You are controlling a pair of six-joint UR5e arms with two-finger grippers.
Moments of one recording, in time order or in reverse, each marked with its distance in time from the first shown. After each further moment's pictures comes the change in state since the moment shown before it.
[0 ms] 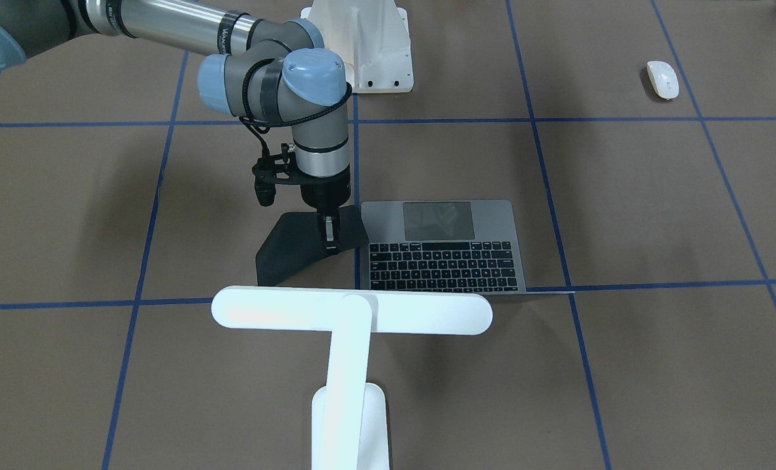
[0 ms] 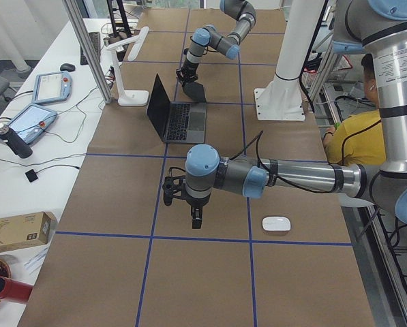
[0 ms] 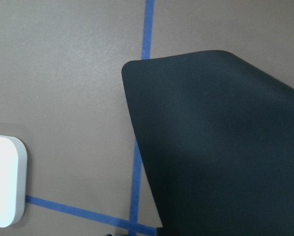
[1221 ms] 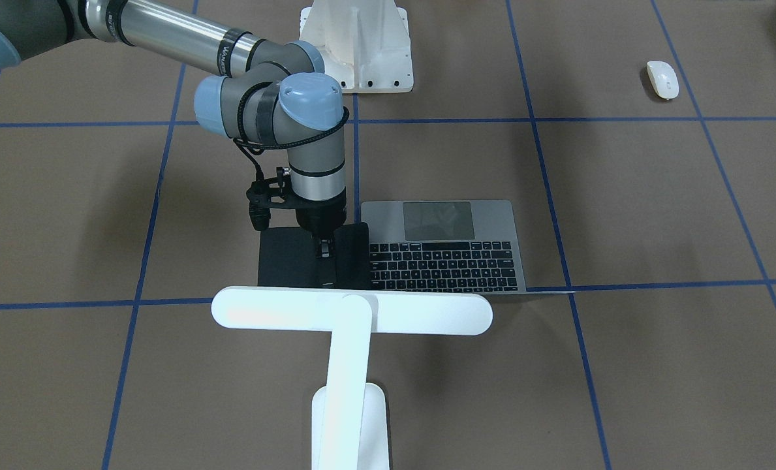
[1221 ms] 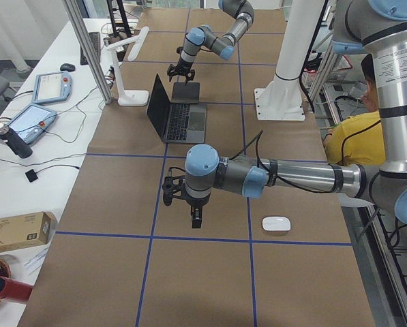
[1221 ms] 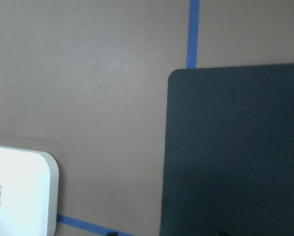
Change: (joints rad) left arm 0.000 -0.002 -0.003 0.000 -0.003 -0.003; right arm 0.038 -0.038 0.009 0.040 0.009 -0.234
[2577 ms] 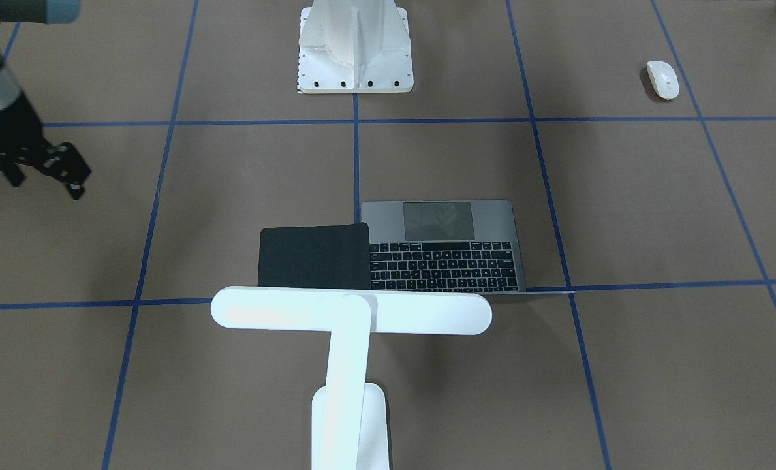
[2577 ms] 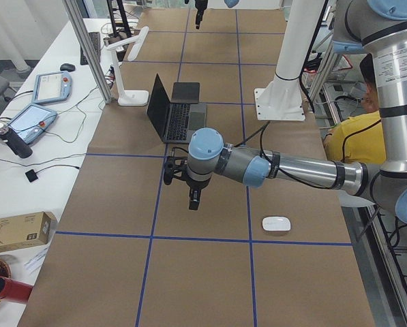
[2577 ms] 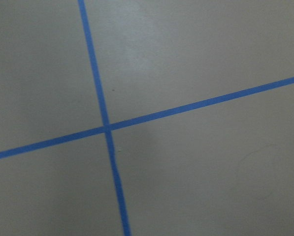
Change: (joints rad) left arm 0.014 0.009 -0.088 -0.053 -0.110 -0.011; right arm 0.532 -0.806 0.617 -0.222 0.489 -1.763
